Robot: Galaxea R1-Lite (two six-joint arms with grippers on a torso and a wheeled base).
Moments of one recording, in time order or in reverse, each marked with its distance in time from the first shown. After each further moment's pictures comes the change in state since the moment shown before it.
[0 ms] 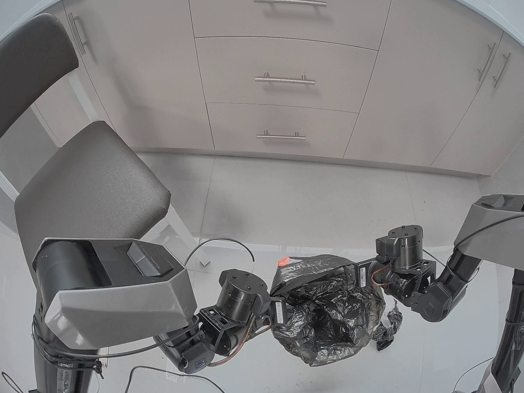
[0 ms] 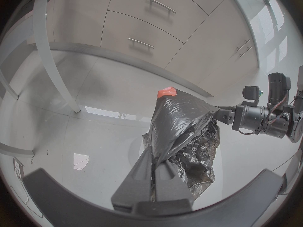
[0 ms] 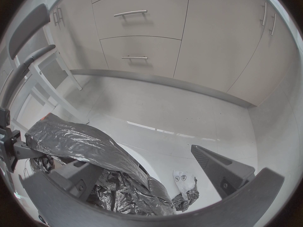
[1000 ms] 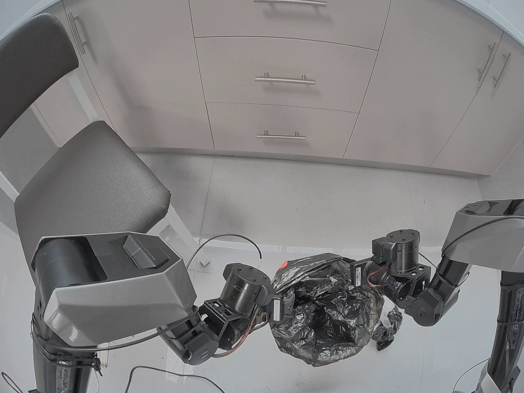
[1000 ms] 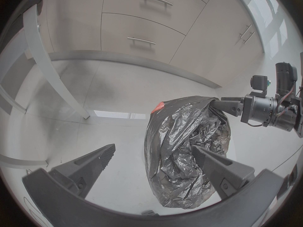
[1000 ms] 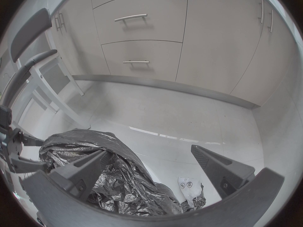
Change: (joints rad) left arm 0.017 -0.002 -0.069 0.146 0.055 0.096; right arm -0.006 0.079 -0.004 -0.145 0.030 -0.003
